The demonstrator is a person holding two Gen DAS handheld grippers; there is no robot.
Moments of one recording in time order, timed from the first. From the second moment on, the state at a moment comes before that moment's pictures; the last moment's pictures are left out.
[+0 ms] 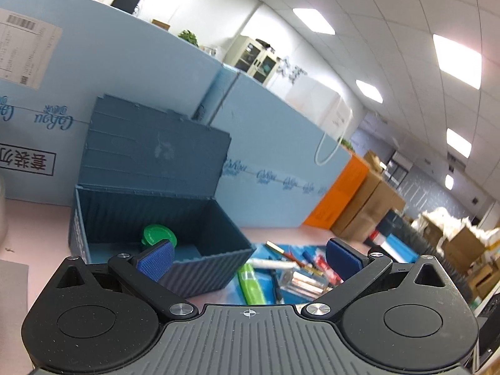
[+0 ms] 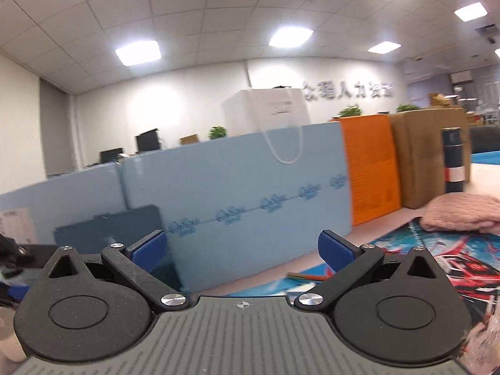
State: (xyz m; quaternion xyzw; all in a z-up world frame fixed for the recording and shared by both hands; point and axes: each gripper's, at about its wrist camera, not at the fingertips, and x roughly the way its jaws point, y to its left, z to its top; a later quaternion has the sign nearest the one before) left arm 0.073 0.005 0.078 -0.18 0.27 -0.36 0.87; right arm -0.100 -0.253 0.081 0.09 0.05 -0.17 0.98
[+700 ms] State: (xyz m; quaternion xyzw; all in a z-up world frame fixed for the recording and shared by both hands) left arm 0.068 -0.042 0.025 -0.11 0.35 -0.34 0.87; right arm -0.112 -0.265 0.035 0.08 0.06 -0.09 0.99
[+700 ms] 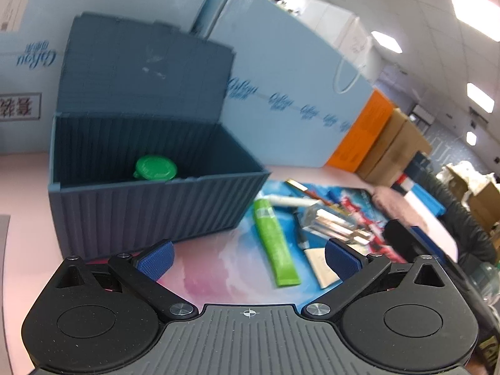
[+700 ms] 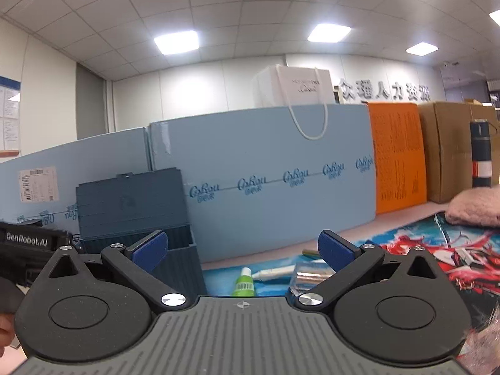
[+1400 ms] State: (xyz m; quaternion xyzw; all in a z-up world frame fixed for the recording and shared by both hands) left arm 0.102 -0.095 -0.008 -0.10 0.40 -0.29 0.86; right arm -0.082 -0.324 -0.001 0.23 0.06 -0.10 0.97
